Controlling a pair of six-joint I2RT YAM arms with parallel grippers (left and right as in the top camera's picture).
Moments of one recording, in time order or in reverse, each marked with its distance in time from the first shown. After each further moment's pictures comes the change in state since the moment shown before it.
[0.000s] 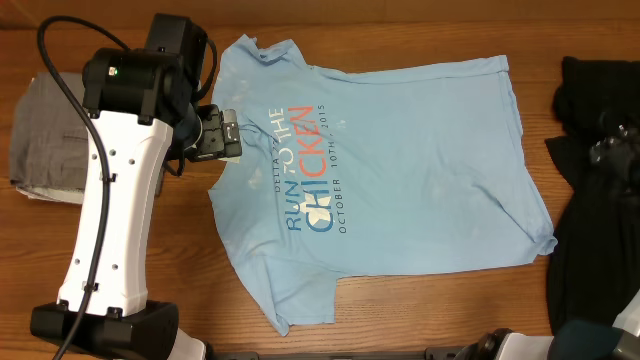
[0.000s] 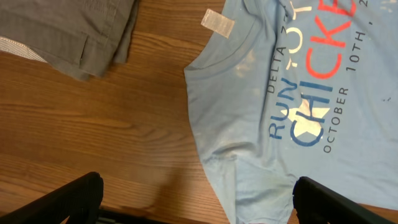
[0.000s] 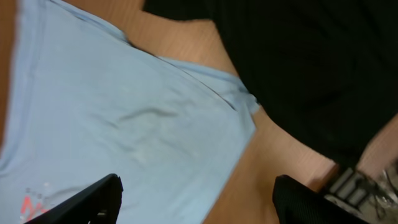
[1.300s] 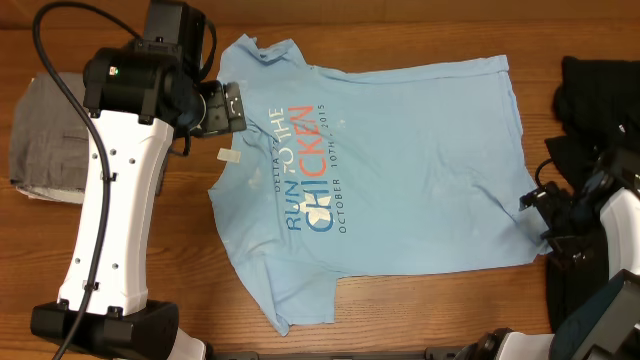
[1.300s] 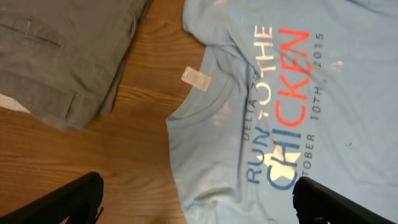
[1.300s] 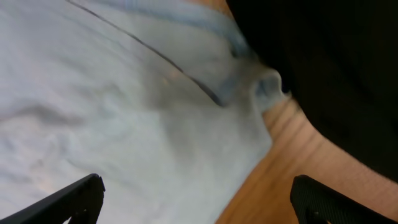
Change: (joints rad) left arm 0.000 0.002 -0.002 0.187 0.004 0.001; right arm -0.003 0.018 -0.735 0.555 -0.074 0.012
